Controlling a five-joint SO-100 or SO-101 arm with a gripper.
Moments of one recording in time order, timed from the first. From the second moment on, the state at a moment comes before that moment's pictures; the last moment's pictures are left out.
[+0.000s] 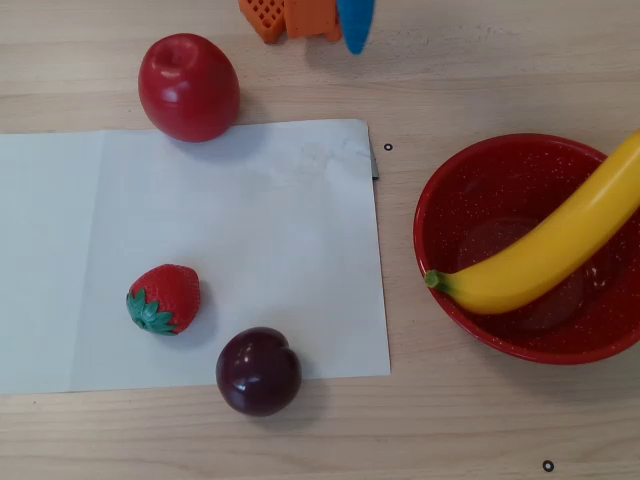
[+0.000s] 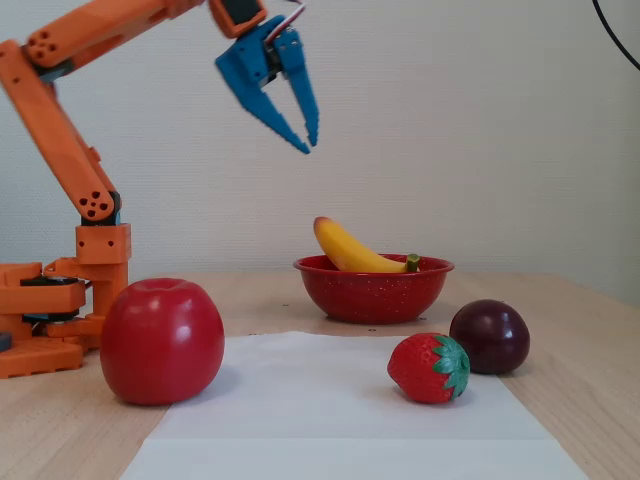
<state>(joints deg) 12.1 124.9 88.3 85.2 -9.7</state>
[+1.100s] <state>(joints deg) 3.7 180.5 175.9 23.6 -10.1</state>
